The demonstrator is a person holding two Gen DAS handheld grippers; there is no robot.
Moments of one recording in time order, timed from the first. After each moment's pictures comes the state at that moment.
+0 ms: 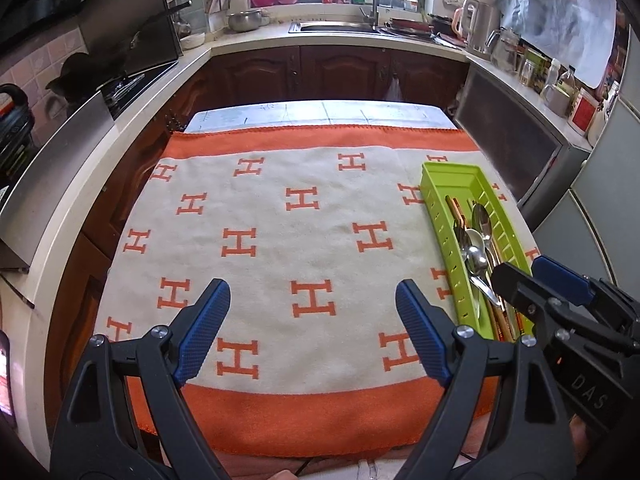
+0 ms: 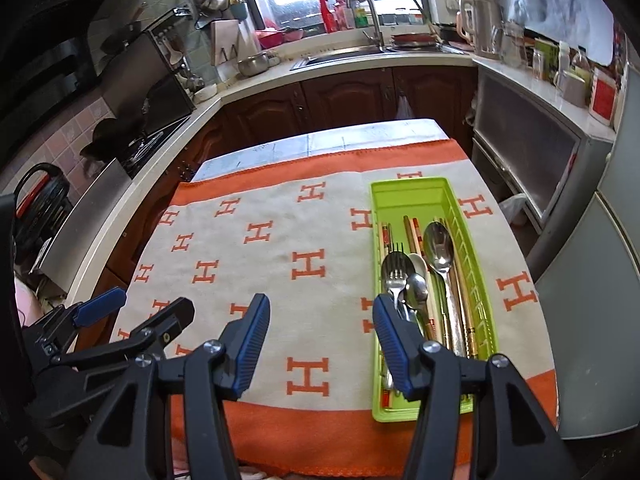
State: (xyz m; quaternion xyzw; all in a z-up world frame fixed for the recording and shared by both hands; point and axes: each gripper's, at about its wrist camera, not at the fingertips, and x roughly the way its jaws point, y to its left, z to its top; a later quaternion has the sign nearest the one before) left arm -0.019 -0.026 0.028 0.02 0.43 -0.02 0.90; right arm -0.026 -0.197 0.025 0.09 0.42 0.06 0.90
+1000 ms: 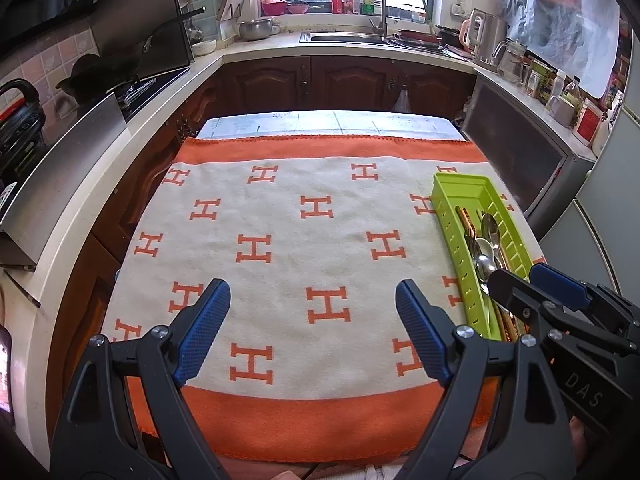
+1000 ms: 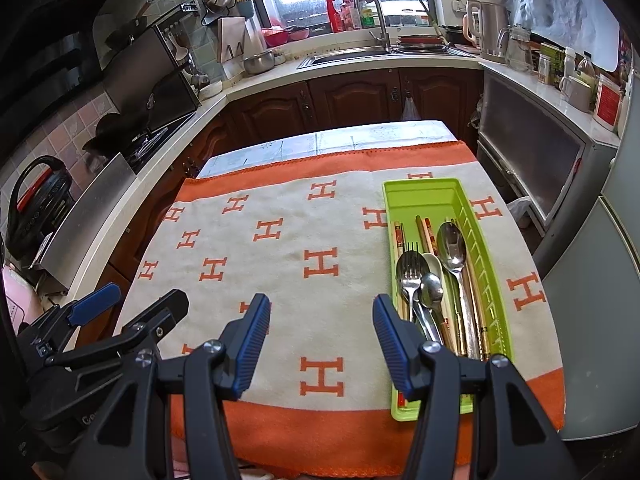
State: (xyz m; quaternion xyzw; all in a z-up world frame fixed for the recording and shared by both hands) left arm -0.023 -0.014 0.030 0.01 0.41 -0.01 0.91; right arm -0.026 -0.183 0.023 0.09 0.42 0.06 0.90
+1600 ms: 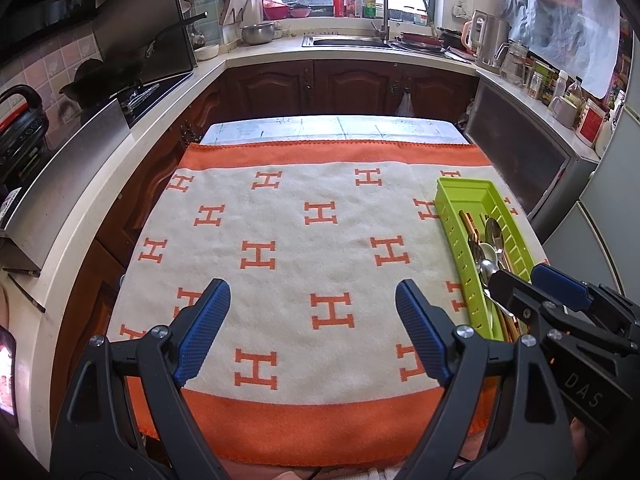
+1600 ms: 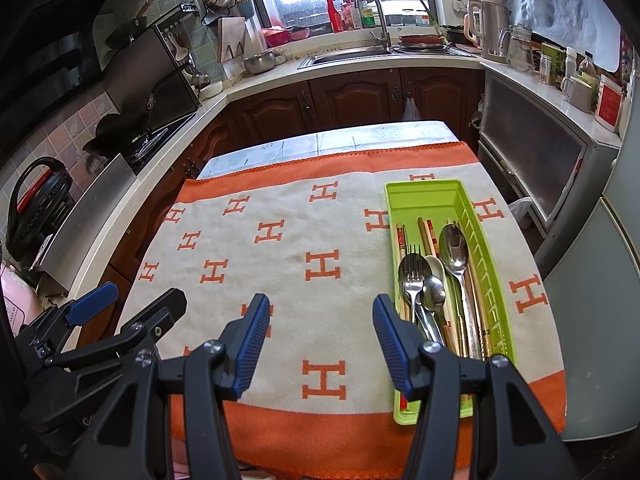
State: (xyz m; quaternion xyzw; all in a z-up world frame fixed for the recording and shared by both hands) left arm -0.020 -0.011 0.032 0.01 0.41 0.00 0.91; right arm -0.022 -0.180 0.024 0.09 0.42 0.07 0.90
